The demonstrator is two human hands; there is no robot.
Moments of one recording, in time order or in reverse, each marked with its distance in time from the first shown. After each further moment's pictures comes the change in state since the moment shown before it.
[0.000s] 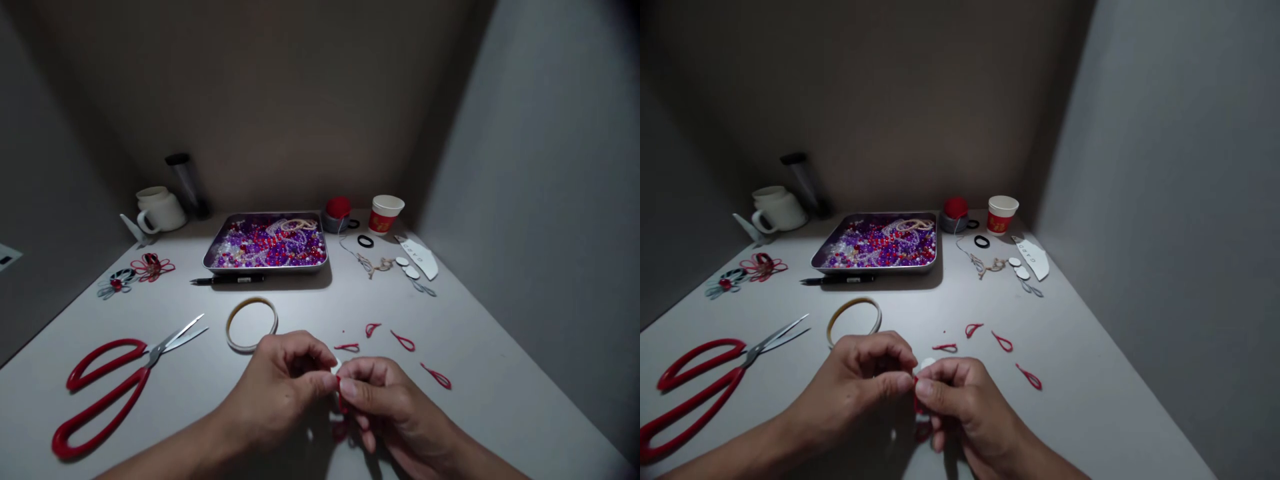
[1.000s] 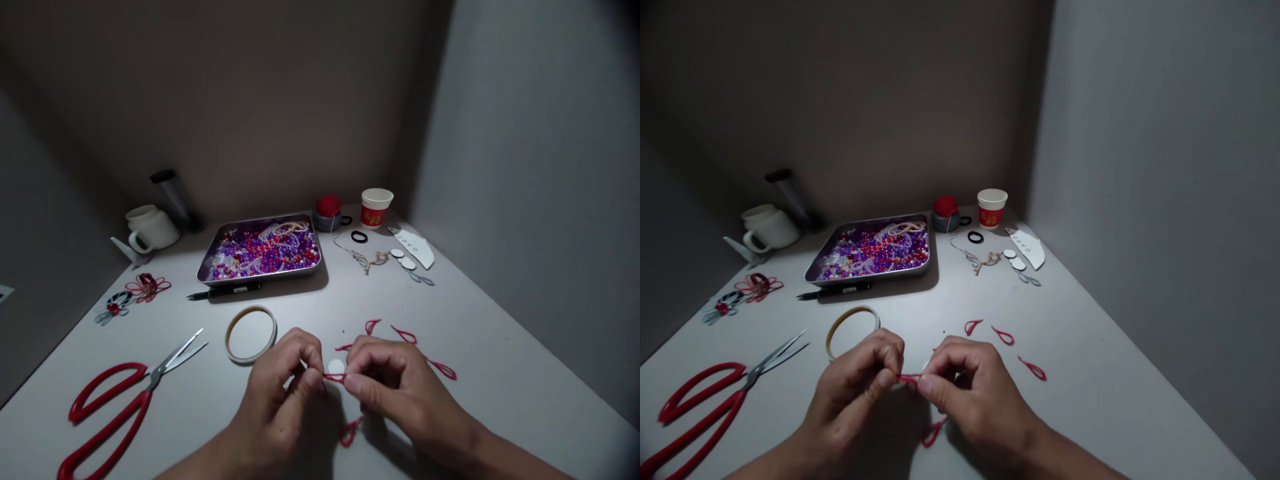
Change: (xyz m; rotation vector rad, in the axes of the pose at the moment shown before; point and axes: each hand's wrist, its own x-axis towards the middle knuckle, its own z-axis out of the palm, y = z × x) left_hand 0.000 -0.023 -0.005 0.266 0.001 0.526; right_hand -0.001 -0.016 -0.007 -0.563 0.000 -0.470
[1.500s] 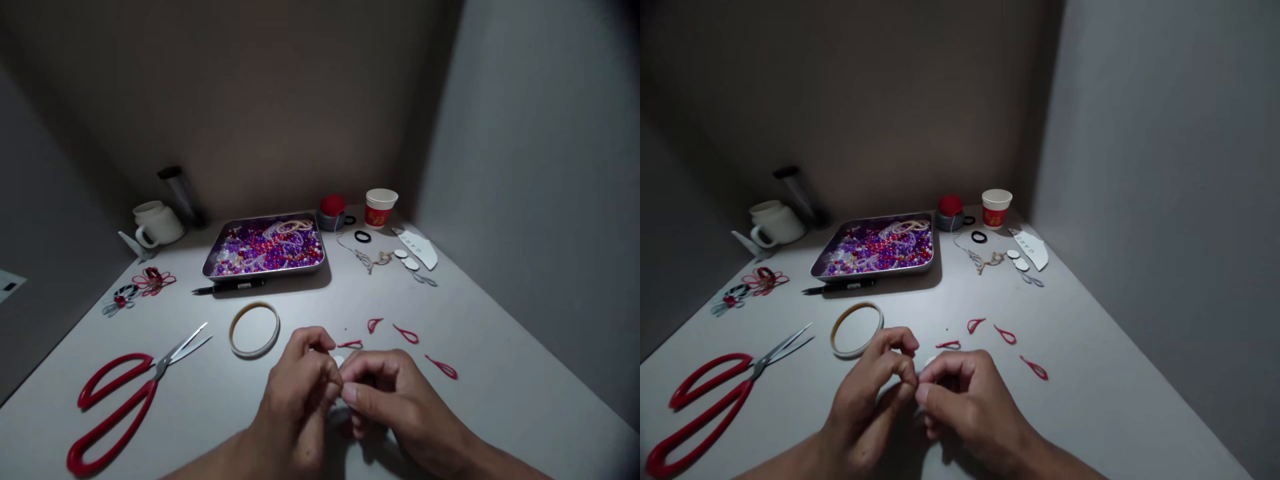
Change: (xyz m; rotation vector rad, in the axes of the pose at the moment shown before) left_hand -0.010 -0.002 0.018 0.168 0.068 0.116; right_hand -0.005 0.006 0.012 0.264 -0.045 0.245
